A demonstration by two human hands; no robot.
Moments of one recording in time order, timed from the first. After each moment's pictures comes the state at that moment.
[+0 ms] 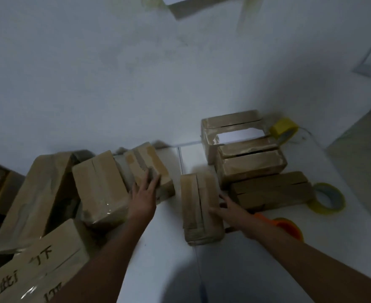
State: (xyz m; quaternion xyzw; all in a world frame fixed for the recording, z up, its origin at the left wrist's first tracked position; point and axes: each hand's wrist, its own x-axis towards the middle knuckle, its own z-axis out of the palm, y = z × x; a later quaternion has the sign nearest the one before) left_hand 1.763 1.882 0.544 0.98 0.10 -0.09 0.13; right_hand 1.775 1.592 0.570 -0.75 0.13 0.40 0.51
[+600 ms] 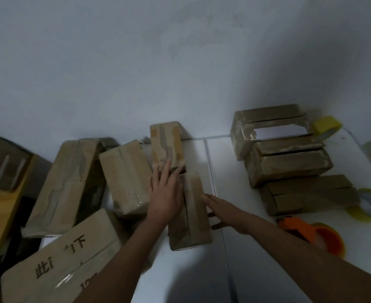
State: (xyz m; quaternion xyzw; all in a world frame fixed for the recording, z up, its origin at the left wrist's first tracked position) left_hand 1.751 1.909 0.574 0.97 0.06 0.00 0.22; right_hand 1.777 1.709 0.574 -0.73 0.03 0.48 0.49
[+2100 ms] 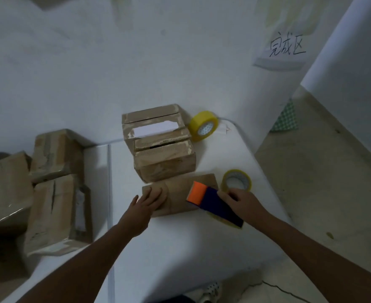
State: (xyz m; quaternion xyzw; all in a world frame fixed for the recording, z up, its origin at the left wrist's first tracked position) left_hand 1.751 1.640 0.505 0.96 -0.20 -0.17 0.04; right_hand 1.760 1.307 0.606 -0.91 0.00 0.19 0.36
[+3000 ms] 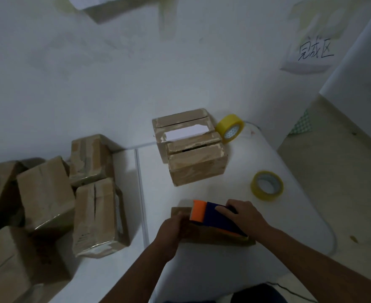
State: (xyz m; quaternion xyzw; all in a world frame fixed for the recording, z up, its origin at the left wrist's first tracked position) left_hand 1.699 1.633 0.561 0.60 0.29 -0.25 0.70; right_hand 1.741 1.409 0.578 -0.94 -0.06 0.18 0.28
